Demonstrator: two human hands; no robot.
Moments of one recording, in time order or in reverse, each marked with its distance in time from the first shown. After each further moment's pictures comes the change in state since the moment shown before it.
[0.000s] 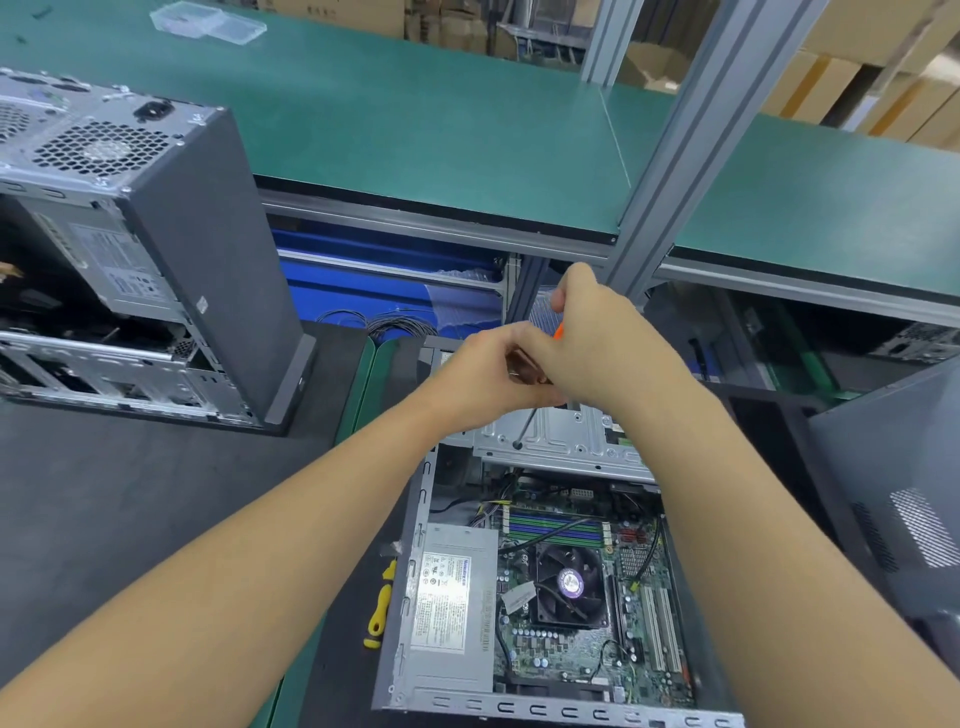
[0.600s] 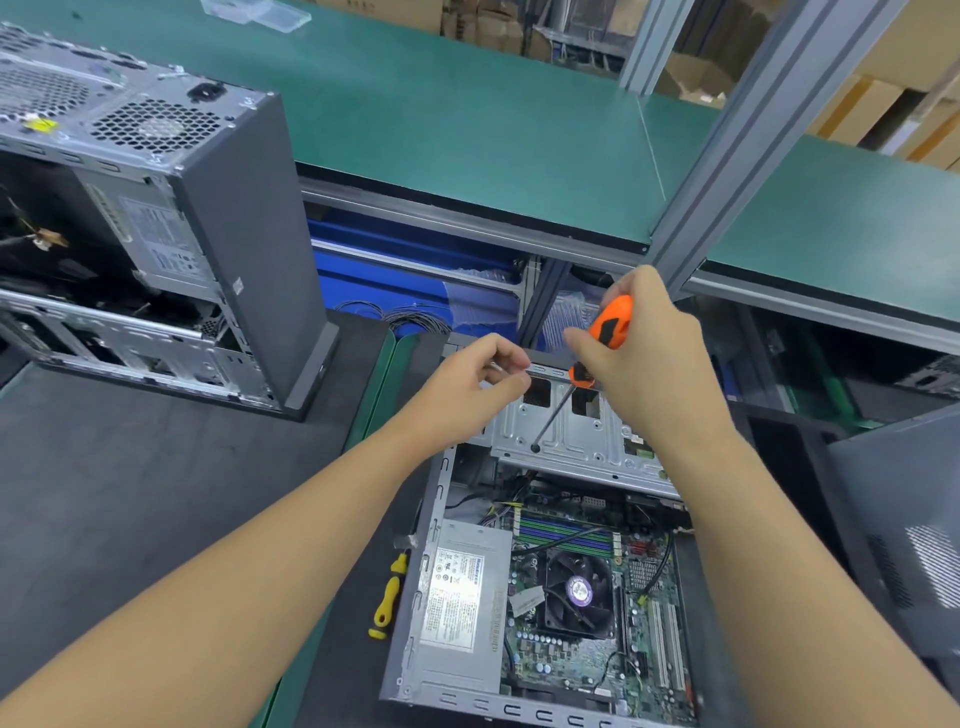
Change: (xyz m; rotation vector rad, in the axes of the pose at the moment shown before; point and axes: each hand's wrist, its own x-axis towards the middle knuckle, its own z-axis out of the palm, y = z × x) left_hand -0.030 -0.036 -0.017 -0.099 0.134 -0.113; right_hand -0.010 0.017 0.011 0.194 0.251 -0.074
